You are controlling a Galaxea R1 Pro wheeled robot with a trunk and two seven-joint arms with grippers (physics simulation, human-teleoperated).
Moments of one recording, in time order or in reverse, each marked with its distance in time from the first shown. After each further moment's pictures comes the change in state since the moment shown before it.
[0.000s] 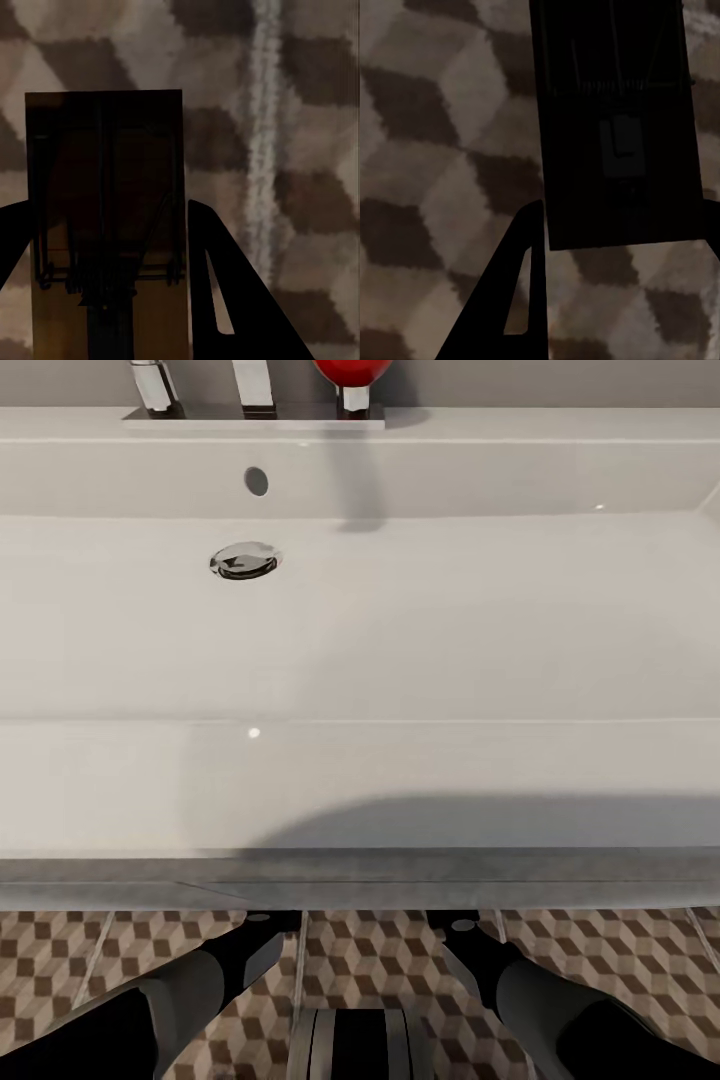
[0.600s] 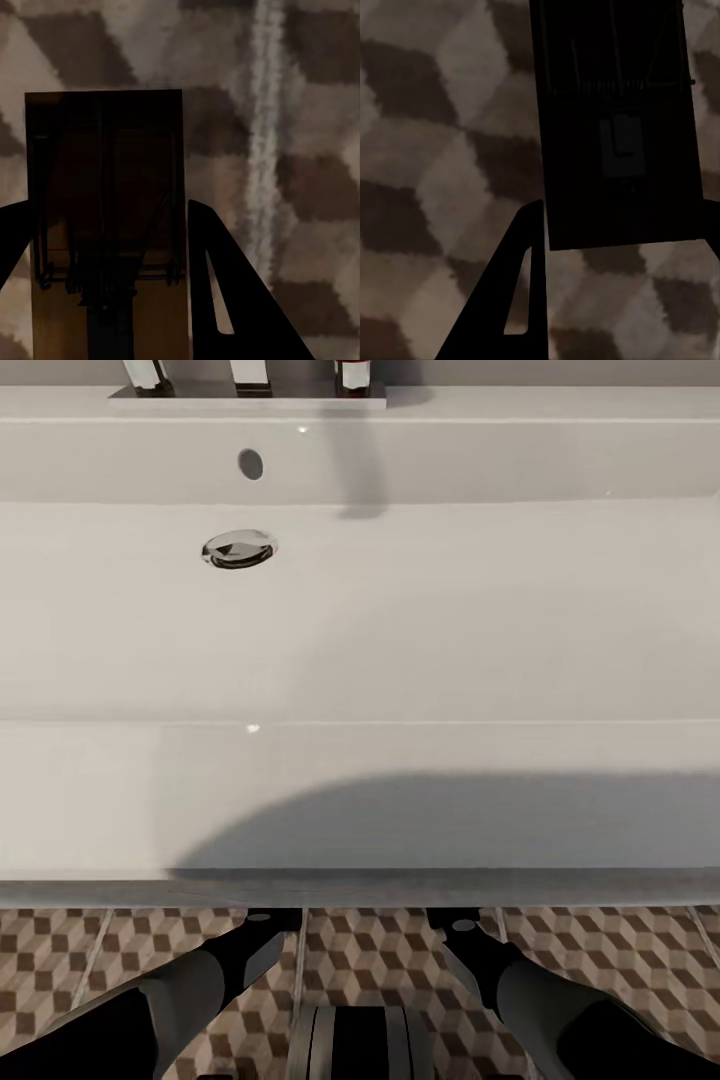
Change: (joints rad) left arm 0.000 0.000 0.000 -0.004 0.000 0.000 0.000; right arm 0.000 -0.002 -0.001 0.000 0.000 0.000 0.000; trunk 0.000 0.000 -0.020
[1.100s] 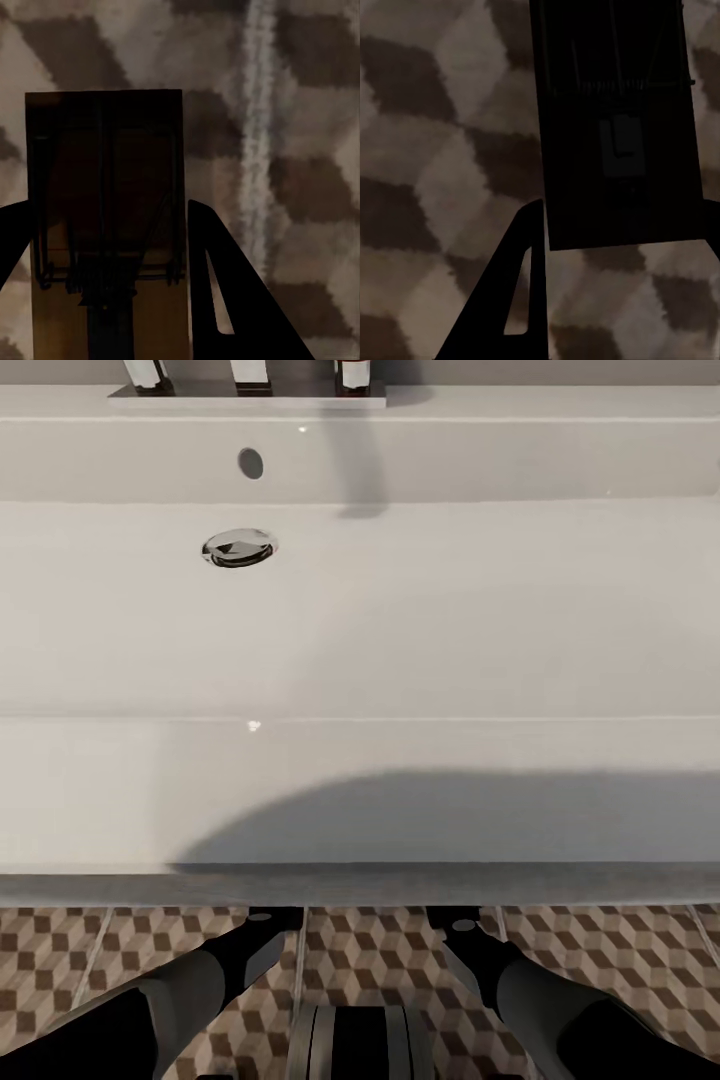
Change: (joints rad) left arm 0.000 0.000 -0.001 -0.007 -0.002 -0.006 0.000; right arm 0.000 -0.001 0.000 0.000 0.000 0.000 0.000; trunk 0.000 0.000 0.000
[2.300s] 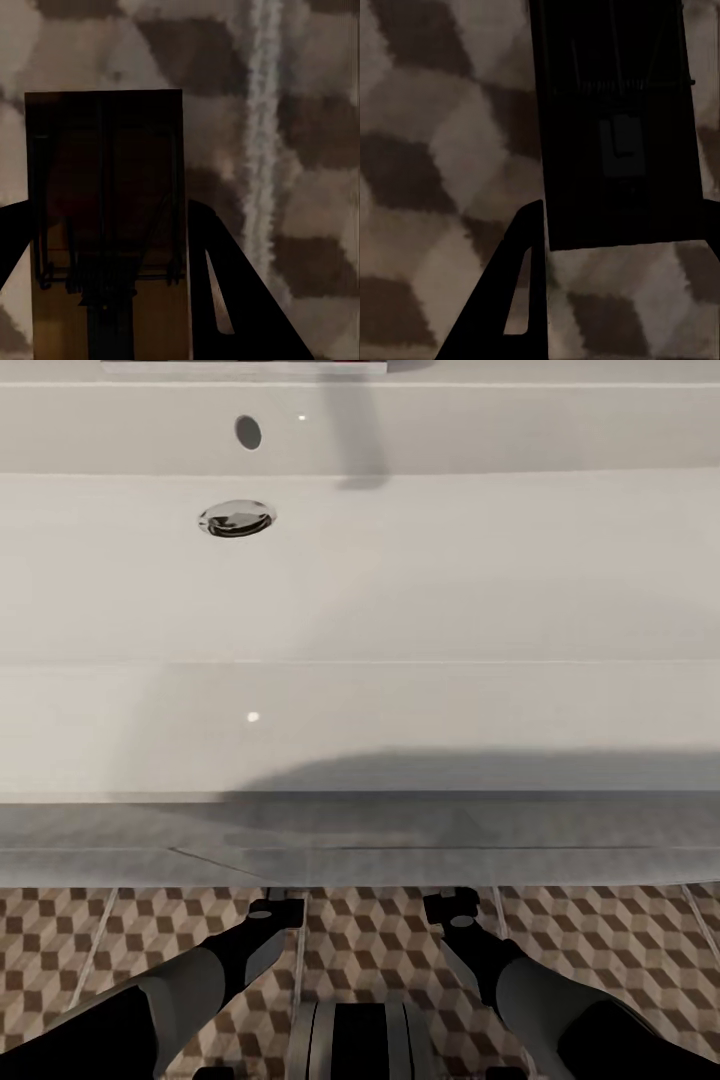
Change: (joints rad) left arm -0.006 0.001 0.000 -0.001 -0.002 0.001 0.001; right arm 0.000 -0.001 0.000 -0.027 0.001 0.001 -0.003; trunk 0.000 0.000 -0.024
